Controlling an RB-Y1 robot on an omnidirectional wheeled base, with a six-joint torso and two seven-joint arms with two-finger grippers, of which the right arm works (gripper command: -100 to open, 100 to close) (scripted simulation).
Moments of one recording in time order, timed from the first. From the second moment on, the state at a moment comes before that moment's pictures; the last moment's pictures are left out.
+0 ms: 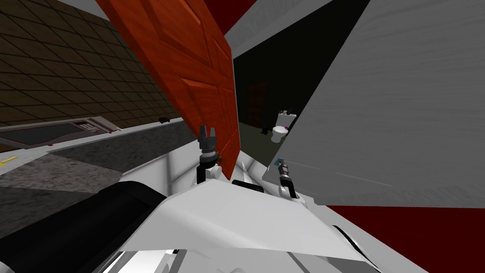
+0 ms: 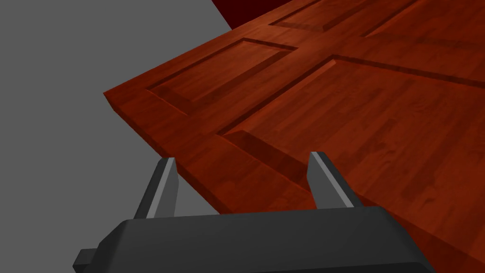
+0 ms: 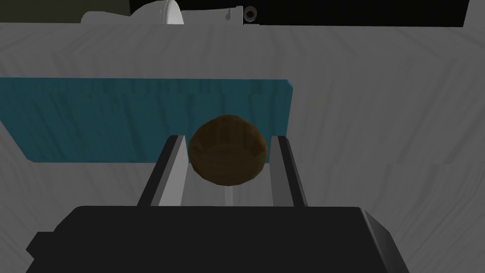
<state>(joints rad) -0.12 -0.27 0.16 -0.58 -0.36 -0.87 -0.05</state>
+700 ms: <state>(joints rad) -0.09 -0.36 0.20 -0.57 -0.35 -0.91 -0.16</state>
